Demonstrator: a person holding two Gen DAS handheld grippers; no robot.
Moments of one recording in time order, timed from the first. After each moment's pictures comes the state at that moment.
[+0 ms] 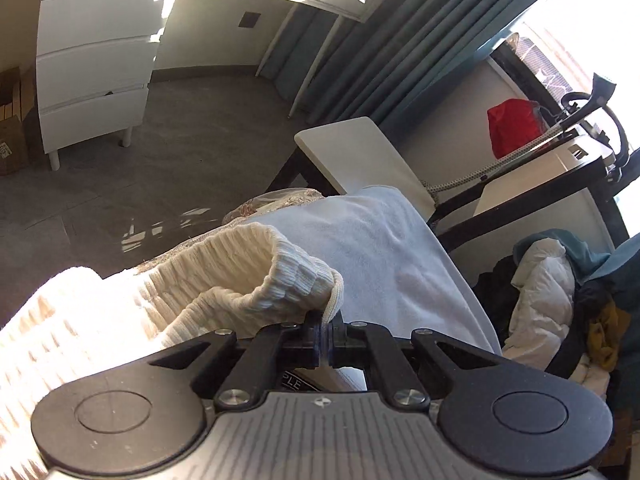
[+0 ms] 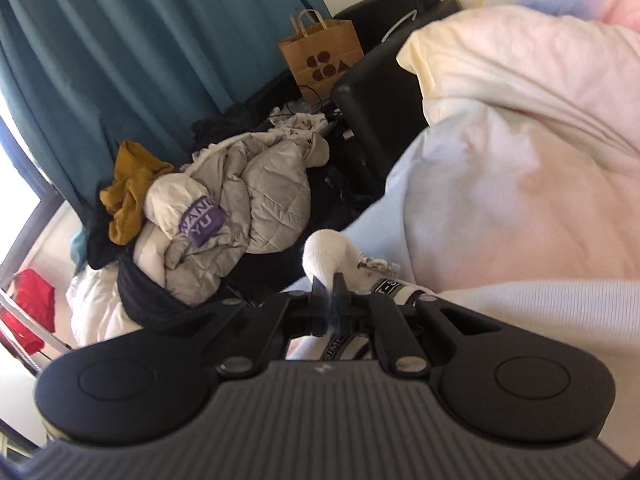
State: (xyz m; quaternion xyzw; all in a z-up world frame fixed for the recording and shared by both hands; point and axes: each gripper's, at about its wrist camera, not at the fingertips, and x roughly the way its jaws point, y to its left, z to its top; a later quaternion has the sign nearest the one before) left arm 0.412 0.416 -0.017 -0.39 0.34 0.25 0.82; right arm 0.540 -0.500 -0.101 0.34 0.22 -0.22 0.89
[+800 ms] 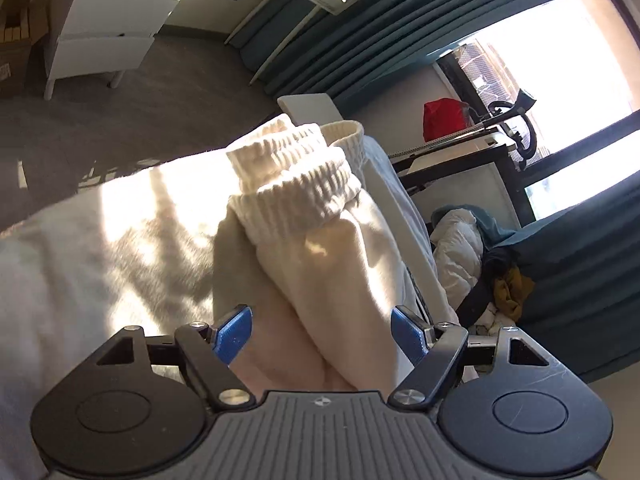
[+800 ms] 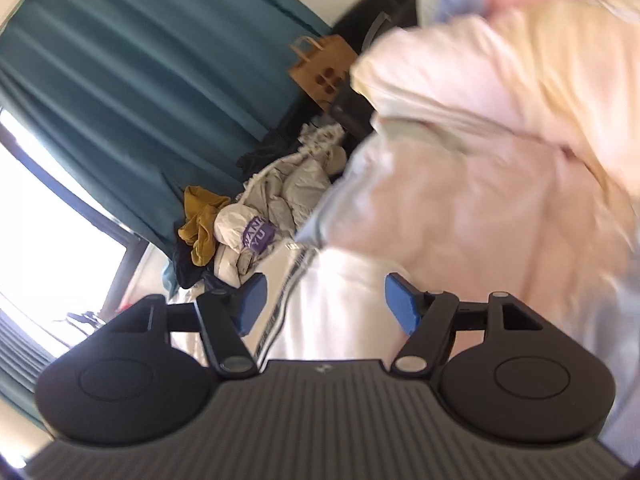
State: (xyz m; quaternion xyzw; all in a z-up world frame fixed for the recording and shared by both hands) left arm 0.124 0.377 -0.030 -0.50 0.28 0.12 0.81; right arm 0.303 -0.561 -0.089 0.50 0.16 -0.13 0.84
